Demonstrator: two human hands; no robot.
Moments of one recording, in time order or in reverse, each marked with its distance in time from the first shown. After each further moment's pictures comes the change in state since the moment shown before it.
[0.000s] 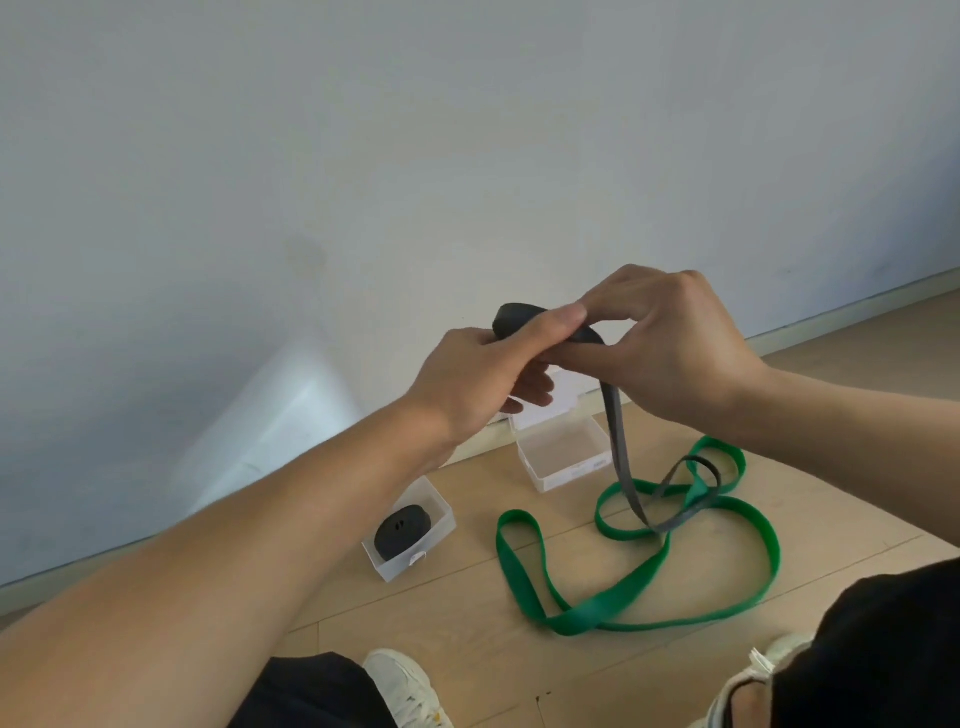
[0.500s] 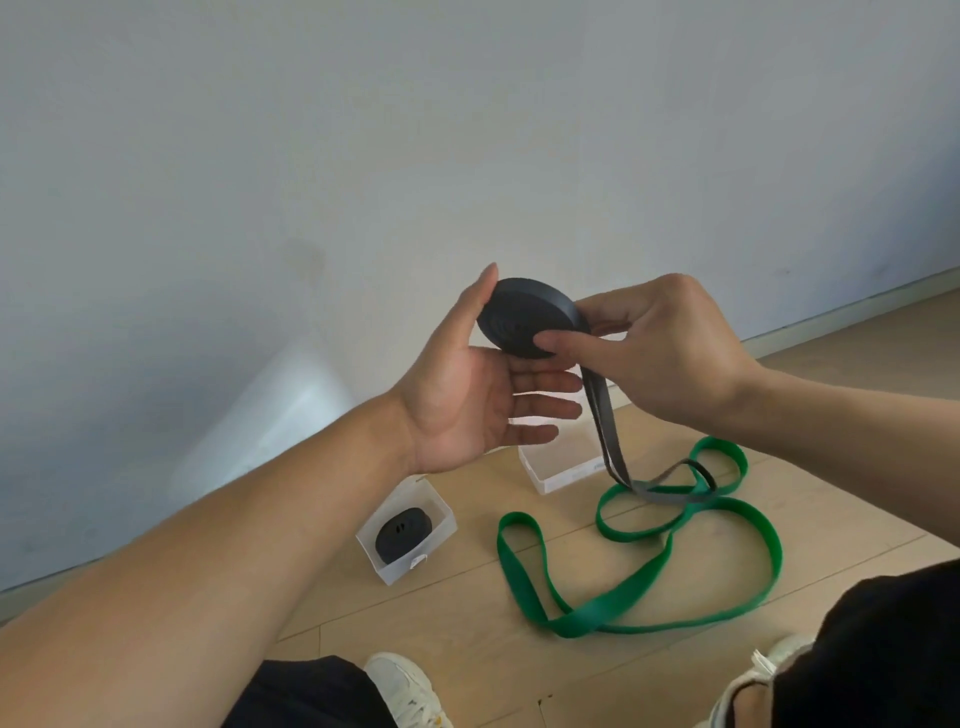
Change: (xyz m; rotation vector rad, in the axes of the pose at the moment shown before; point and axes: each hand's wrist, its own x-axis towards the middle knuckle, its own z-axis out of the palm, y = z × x) left_hand 0.006 -0.004 -0.014 -0.542 -0.424 -0.292; right_hand 0.001 0.001 0.001 0.176 -0.025 0.137
